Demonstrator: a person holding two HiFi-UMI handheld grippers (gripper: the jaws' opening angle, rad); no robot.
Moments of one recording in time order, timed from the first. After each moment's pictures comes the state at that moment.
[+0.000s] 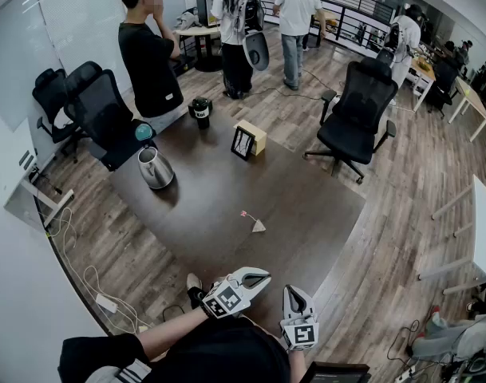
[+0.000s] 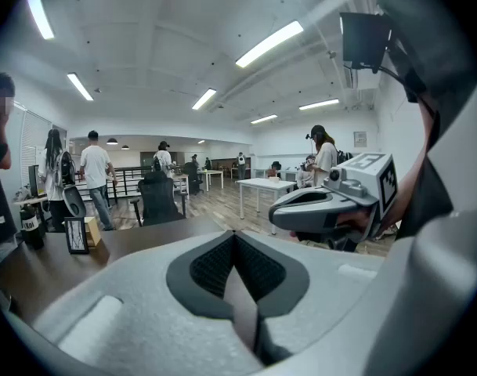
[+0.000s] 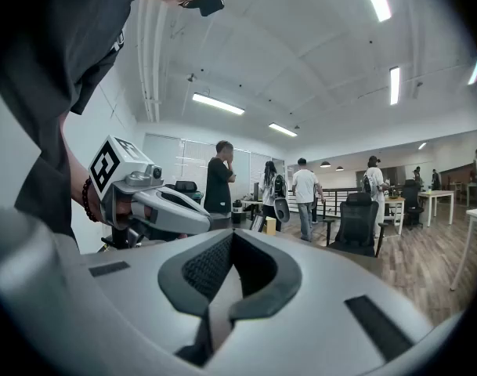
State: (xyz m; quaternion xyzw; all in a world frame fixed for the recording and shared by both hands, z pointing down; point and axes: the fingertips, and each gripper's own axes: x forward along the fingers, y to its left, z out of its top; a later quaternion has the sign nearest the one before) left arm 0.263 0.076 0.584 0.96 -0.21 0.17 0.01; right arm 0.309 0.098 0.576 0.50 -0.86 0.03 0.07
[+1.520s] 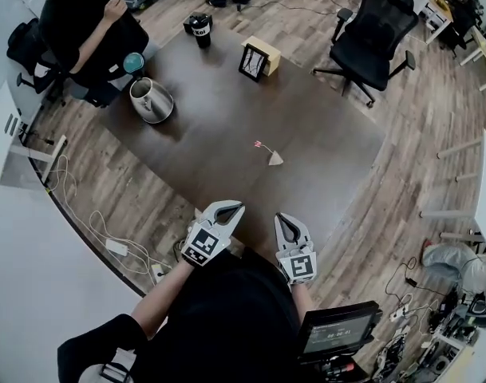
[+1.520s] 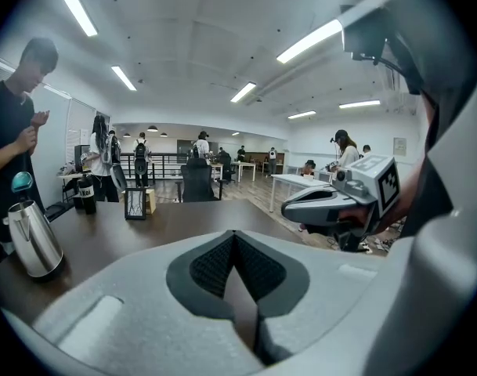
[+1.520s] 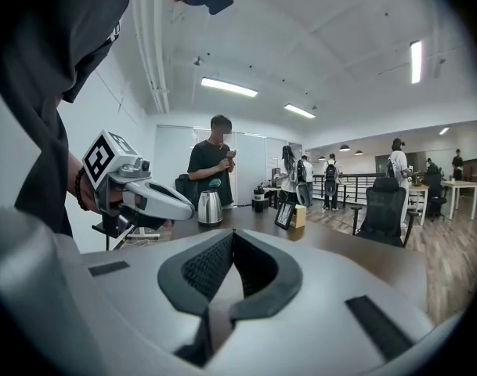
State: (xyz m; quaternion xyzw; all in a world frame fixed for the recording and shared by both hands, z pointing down) left arm 0.105 0.011 0.605 0.92 -0.34 0.19 0.08; right arm 0.198 0.025 0.612 0.43 -0.90 0.05 0.11
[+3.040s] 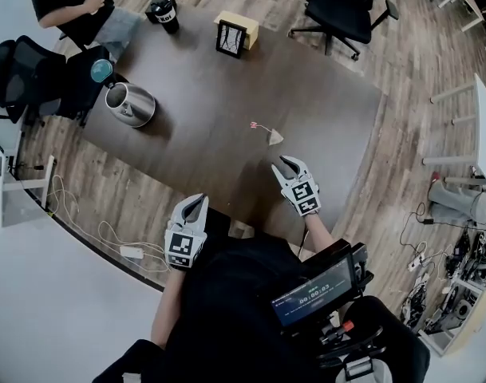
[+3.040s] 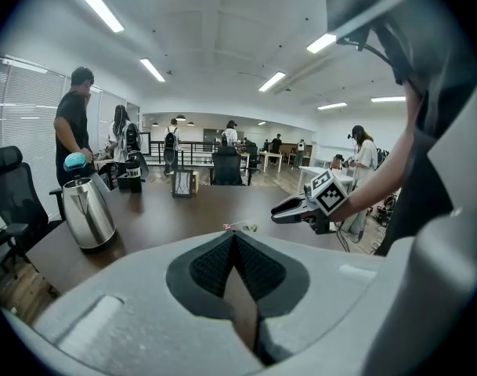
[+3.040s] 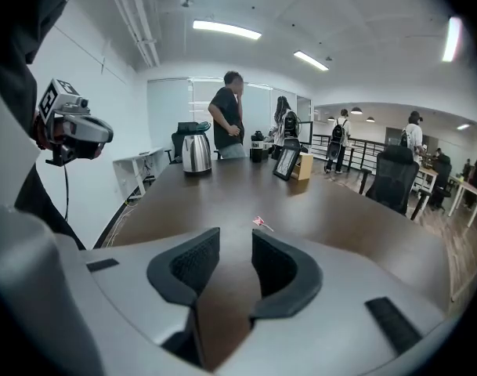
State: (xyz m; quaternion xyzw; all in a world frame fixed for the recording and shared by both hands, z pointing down) left arm -0.026 -0.007 0.629 0.87 -0.42 0.22 0.13; right arm 0.184 -0.093 0.745 0.40 -0.87 0.12 0.25
